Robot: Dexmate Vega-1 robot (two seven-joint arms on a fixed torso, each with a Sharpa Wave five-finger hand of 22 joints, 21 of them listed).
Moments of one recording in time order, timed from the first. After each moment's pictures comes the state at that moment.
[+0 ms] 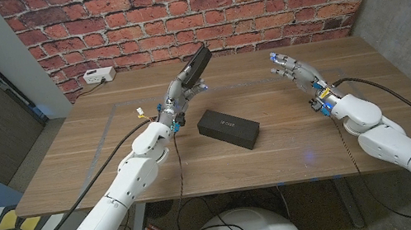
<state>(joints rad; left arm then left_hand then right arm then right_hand) 0.93 0.49 0.43 -1.69 -0.75 -0.09 0.07 0.42 0.18 0.56 -0.09 0.18 0.60 -0.08 0.96 1.03 0.98 -0.12 0.39 0.78 1.08 -0.19 0.38 0.64 0.46 -0.02 0.91 0.29 -0.98 -0.71 -0.34 -1.46 0.50 0.54 0.19 0.37 0.04 0.32 -0.18 0.18 0.12 -0.06 0.21 0.19 0.08 -0.02 0.20 0.20 -0.03 -0.04 0.19 0.20 0.14 0.07 0.19 0.17</state>
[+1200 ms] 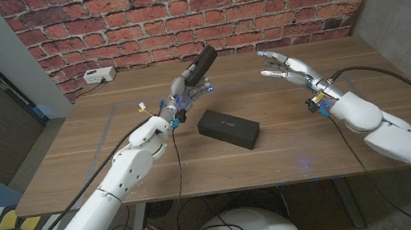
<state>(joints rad) 0.90 0.52 0.43 -1.74 -0.86 0.07 0.06 0.39 0.18 0.57 -0.11 0.18 0.59 -0.09 0.99 1.03 1.01 -0.14 0.38 0.78 1.10 -0.20 0.33 0.59 0.58 -0.06 1.02 0.24 -1.05 -0.78 -0.31 -1.63 0.12 0.58 -0.04 0.55 0.01 0.34 -0.17 0.19 0.17 -0.11 0.22 0.19 0.10 -0.08 0.21 0.20 -0.04 -0.03 0.20 0.19 0.16 -0.03 0.19 0.17</state>
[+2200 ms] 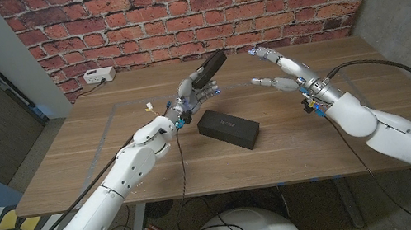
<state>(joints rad) 0.87 0.51 0.46 -1.72 -0.90 0.11 0.01 0.39 0.18 0.58 -0.12 0.17 0.60 -0.08 1.02 1.05 1.04 -0.12 0.41 0.80 1.10 -0.20 0.34 0.63 0.54 -0.04 1.05 0.23 -1.11 -0.80 -0.27 -1.78 -0.29 0.49 -0.27 0.61 0.02 0.34 -0.17 0.19 0.17 -0.12 0.21 0.19 0.12 -0.09 0.21 0.20 -0.02 -0.03 0.20 0.19 0.20 -0.04 0.19 0.16</state>
